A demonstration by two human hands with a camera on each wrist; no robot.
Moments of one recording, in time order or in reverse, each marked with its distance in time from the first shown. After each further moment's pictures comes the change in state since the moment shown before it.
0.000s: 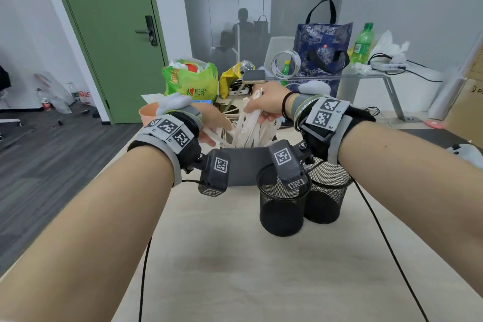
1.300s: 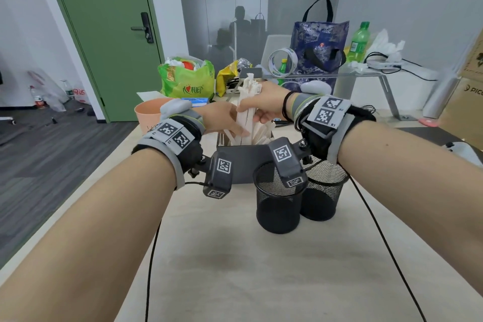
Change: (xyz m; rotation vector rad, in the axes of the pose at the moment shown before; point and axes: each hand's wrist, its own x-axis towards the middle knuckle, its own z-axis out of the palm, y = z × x) left_hand -0.013 0.007 0.020 0.176 0.149 0.455; right_hand -0.015 -0.003 0.001 0.167 -0.096 0.001
